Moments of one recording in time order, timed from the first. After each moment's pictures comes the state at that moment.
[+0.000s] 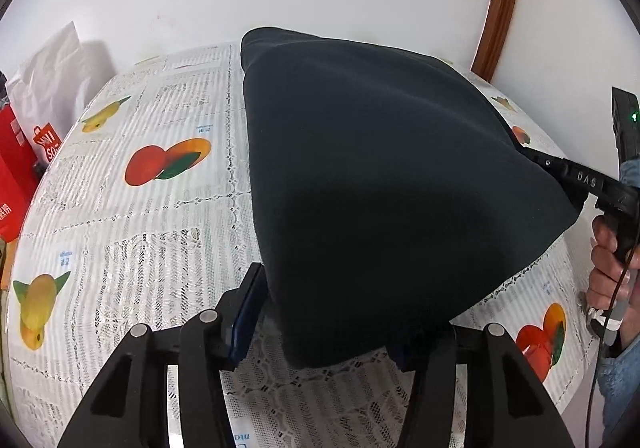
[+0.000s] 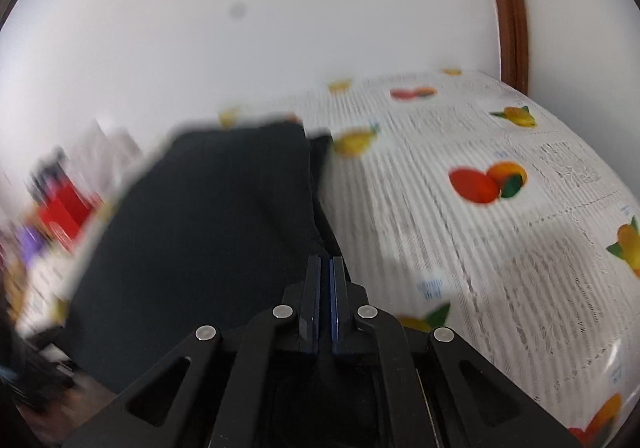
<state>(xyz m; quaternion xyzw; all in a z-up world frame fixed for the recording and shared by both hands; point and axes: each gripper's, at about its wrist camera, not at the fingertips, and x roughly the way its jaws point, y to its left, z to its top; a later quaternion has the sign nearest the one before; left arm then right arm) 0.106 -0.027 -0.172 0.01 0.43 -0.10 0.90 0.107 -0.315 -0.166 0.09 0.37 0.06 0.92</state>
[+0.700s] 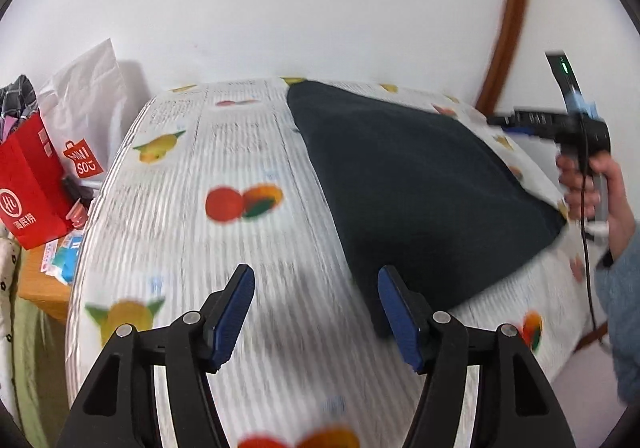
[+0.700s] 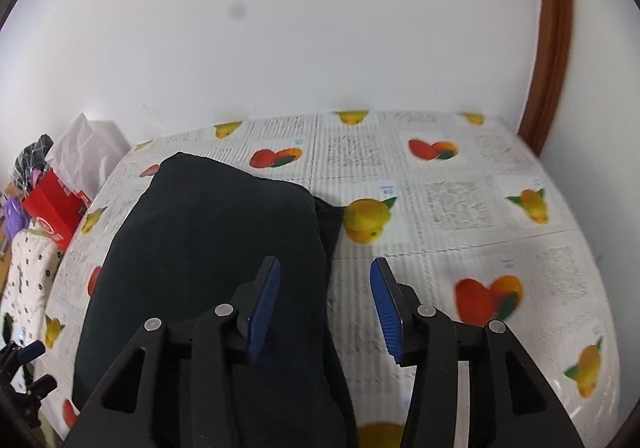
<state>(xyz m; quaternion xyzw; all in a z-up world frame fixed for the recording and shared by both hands) 0.101 0.039 -0.104 -0.02 0.40 -0.09 0.91 0.199 -0.299 -0.091 0.04 0.41 0.07 0.91</state>
